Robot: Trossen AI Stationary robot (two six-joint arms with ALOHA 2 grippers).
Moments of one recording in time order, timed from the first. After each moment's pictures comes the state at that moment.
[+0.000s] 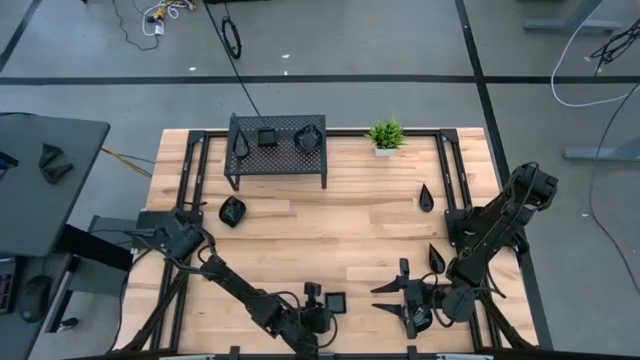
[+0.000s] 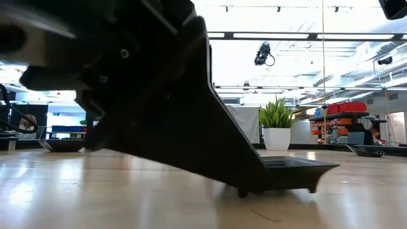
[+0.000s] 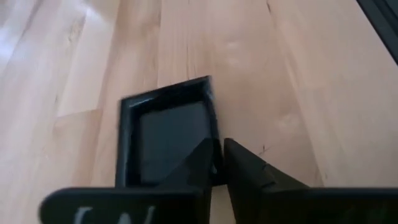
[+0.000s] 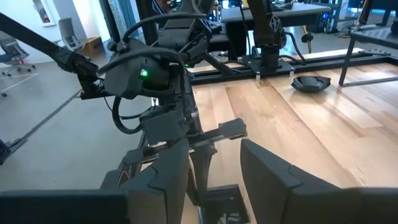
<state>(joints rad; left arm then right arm) -0.68 2.24 1.47 -0.09 -0.61 -0.30 0.95 1.52 0.68 0.57 0.90 0.36</state>
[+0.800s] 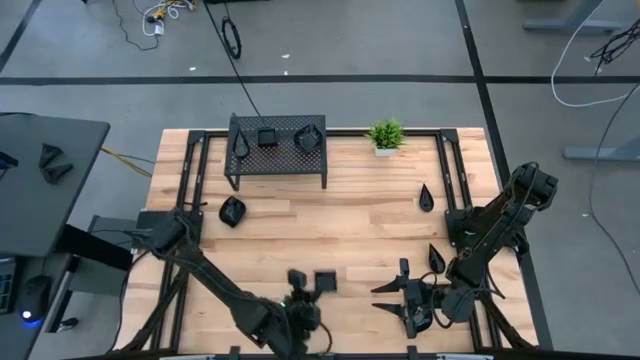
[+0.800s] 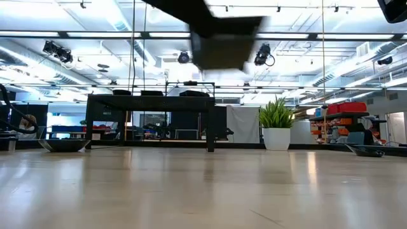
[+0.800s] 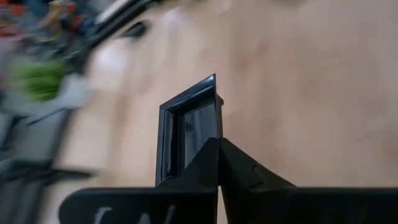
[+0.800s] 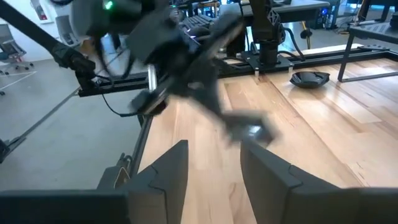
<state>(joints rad) -0.72 2.10 1.66 -0.66 -0.93 -0.32 0.95 1.52 0.68 0.55 0.90 0.38</state>
